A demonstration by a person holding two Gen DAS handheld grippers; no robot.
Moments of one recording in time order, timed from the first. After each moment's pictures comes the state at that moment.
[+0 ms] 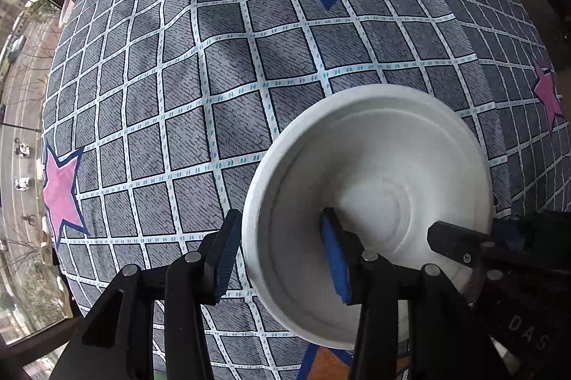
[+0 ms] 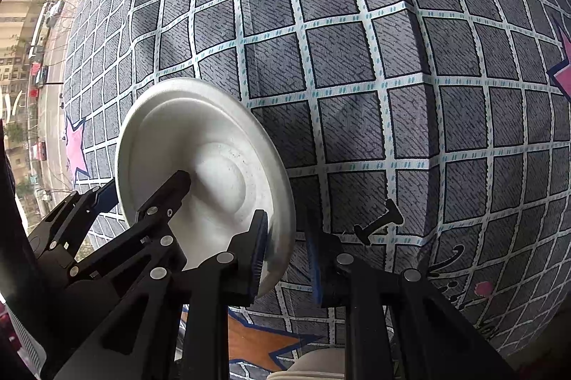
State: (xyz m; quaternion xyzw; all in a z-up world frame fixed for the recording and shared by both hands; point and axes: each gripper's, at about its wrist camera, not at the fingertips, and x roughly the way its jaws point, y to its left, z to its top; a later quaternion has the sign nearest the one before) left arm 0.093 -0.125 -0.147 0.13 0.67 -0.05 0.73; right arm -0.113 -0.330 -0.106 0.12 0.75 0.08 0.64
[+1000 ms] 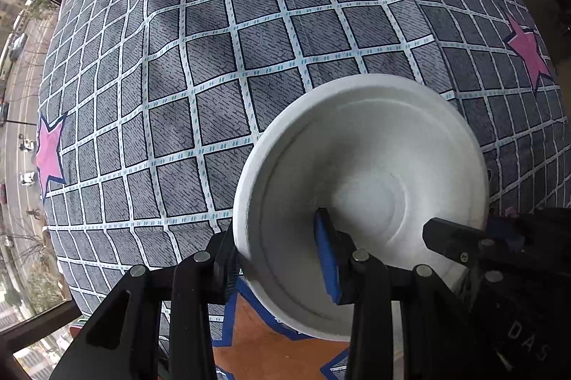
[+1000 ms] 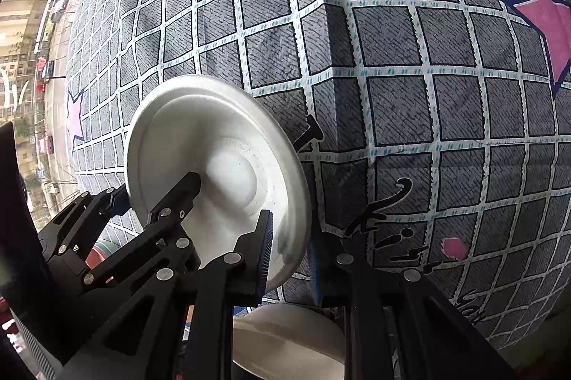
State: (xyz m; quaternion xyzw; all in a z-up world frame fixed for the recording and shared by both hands) left arm -0.088 -0.305 -0.155 0.13 0.69 -0.04 0.71; right arm -0.114 -0.375 -0.115 0.14 0.76 0.09 0.62
